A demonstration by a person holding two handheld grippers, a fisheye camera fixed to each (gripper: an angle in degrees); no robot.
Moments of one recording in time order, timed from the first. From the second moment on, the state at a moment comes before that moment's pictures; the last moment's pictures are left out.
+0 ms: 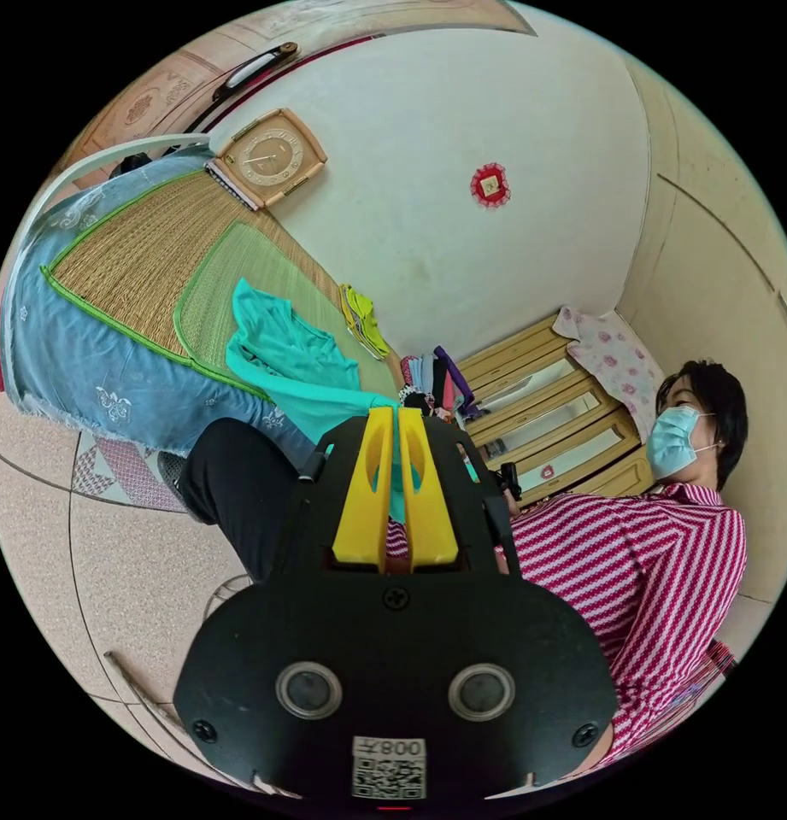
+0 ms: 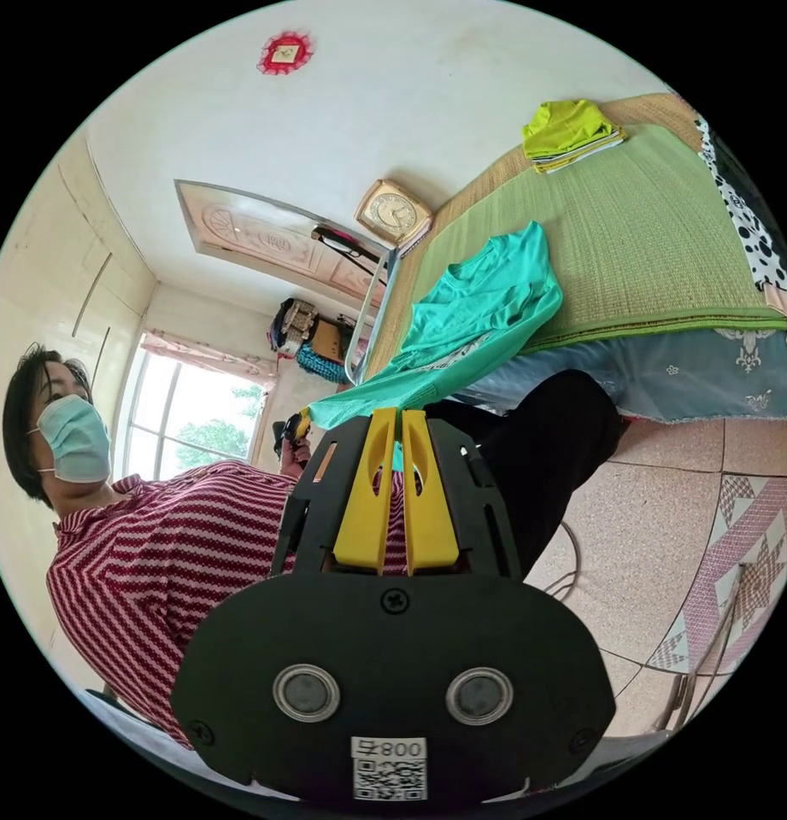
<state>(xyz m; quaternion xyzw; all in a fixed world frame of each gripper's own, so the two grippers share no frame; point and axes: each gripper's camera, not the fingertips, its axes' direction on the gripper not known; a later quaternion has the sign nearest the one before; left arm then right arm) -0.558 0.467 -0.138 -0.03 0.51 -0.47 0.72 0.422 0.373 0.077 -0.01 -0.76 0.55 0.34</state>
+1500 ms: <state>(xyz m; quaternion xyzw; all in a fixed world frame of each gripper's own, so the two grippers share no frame) -0.549 0.442 -0.176 0.04 0.55 -0.50 0.67 0.422 0.326 0.021 0.02 -0.75 0.56 0.34</state>
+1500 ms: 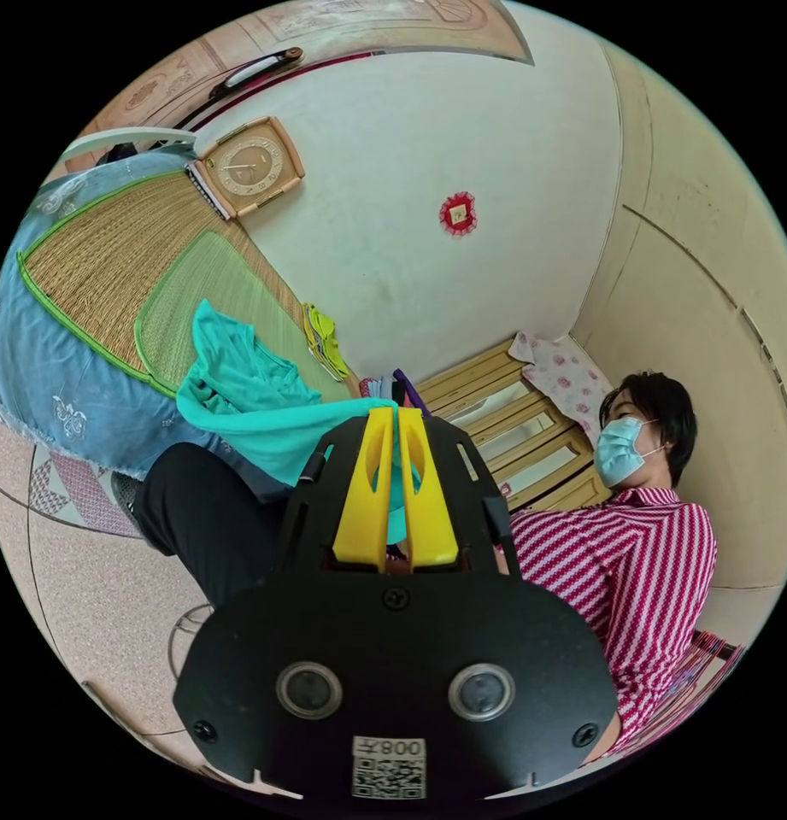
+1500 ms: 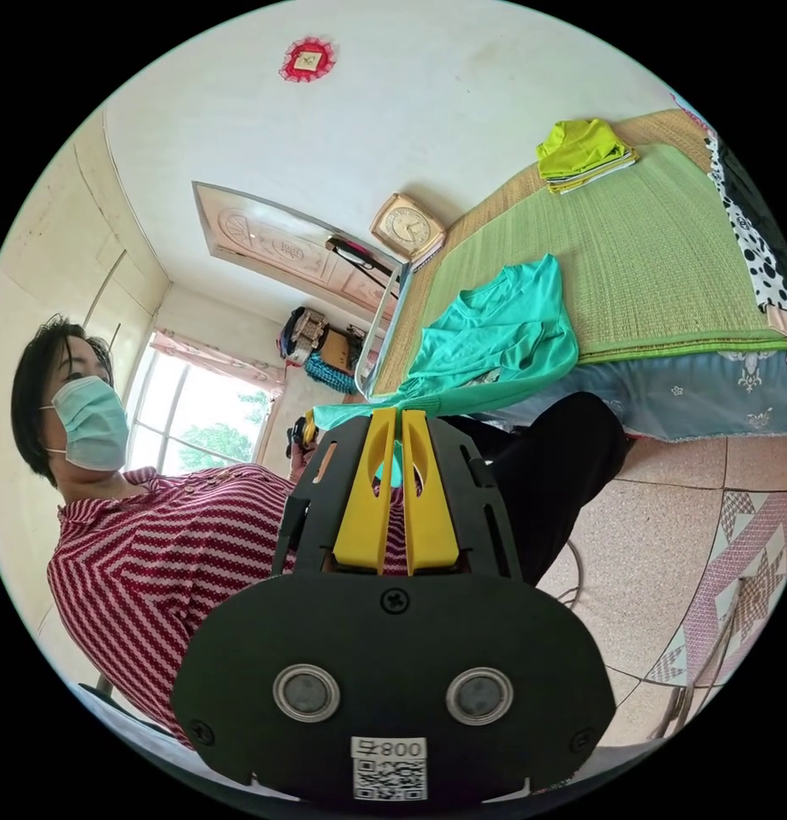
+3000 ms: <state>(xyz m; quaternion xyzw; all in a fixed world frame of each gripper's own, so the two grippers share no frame) -0.654 0.191 0.116 -0.04 0.49 -0.54 0.69 0.598 0.190 0.402 -0.06 -0.76 0.56 0.31</state>
